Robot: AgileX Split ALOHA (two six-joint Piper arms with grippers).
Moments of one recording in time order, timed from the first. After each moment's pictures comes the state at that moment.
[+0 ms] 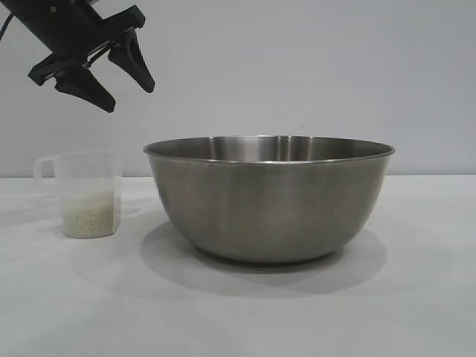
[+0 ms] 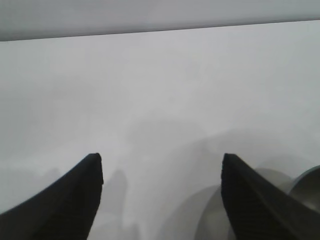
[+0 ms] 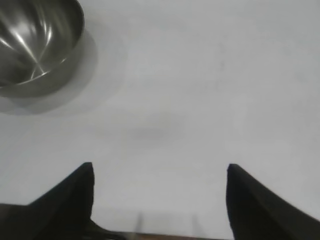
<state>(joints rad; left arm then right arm) -0.14 1.94 -1.36 -1.06 0.47 0.86 0.06 0.14 -0.58 0.08 1.28 -0.09</state>
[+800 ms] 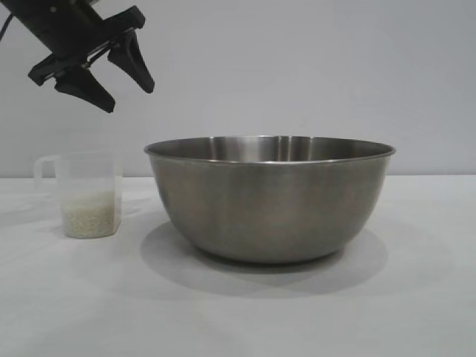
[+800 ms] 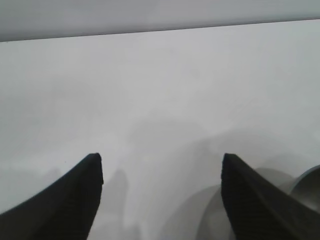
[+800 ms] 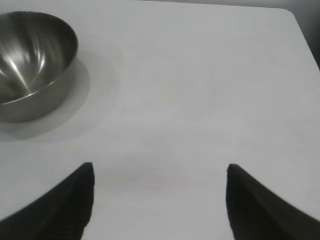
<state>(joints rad) -0.14 1.94 -1.36 -1.03 0.47 0.86 0.06 0.03 -0.49 0.06 1.15 -0.09</state>
